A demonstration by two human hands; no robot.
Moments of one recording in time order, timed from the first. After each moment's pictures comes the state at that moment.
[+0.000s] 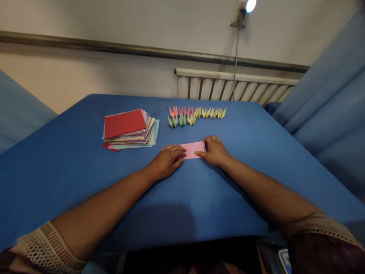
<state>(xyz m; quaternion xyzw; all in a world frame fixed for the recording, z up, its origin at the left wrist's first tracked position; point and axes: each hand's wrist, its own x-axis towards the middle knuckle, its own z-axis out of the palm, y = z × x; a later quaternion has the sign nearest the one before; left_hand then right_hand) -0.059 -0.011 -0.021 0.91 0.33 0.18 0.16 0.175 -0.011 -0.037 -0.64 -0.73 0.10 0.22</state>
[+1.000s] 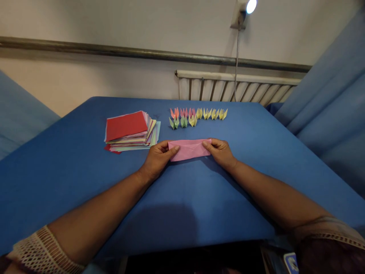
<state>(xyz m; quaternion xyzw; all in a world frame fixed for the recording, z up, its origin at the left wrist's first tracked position) -0.056 -0.019 -0.007 0.54 0.45 0.47 0.54 0.169 -0.020 -0.029 -0.46 -0.62 0.37 0.51</state>
